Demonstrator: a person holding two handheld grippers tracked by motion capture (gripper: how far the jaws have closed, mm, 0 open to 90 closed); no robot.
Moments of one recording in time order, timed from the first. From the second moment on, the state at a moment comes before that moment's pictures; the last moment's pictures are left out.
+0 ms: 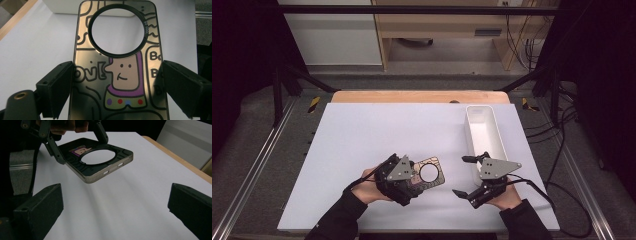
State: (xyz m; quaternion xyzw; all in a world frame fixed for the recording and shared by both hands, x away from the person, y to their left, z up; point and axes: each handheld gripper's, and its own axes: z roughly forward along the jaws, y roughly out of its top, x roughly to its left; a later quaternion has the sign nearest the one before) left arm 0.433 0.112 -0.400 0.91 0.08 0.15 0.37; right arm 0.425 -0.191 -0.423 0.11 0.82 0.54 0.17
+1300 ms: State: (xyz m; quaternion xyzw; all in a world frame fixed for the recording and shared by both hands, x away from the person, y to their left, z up) left arm 0.423 0.098 -0.396 0.92 0.01 0.15 0.37; right arm 0.432 -0.167 -0.416 0.03 0.84 0.52 0.14
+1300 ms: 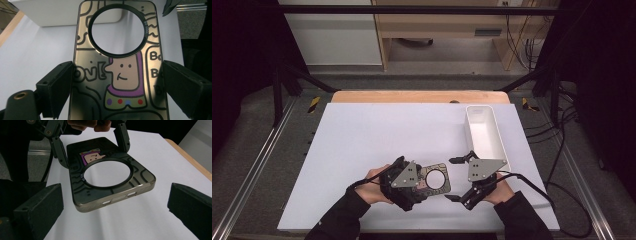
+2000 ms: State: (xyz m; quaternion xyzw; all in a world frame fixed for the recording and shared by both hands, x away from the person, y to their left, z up) left arm 0.418 0.087 -0.397 0.92 -0.01 0.13 0.38; right arm 0.430 -0.160 -0.419 -0.01 0.85 0.51 0.11
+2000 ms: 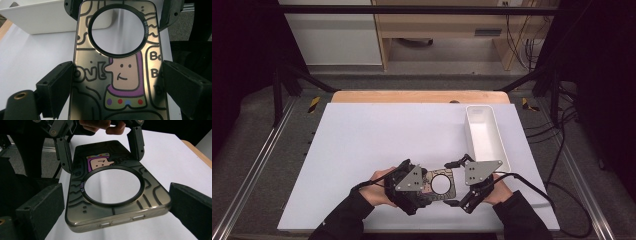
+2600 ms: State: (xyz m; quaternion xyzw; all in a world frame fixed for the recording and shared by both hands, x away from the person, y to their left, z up) left arm 0.417 0.085 -0.399 0.92 -0.02 0.11 0.38; right arm 0.428 -0.158 -0.422 -0.03 0.85 0.52 0.10
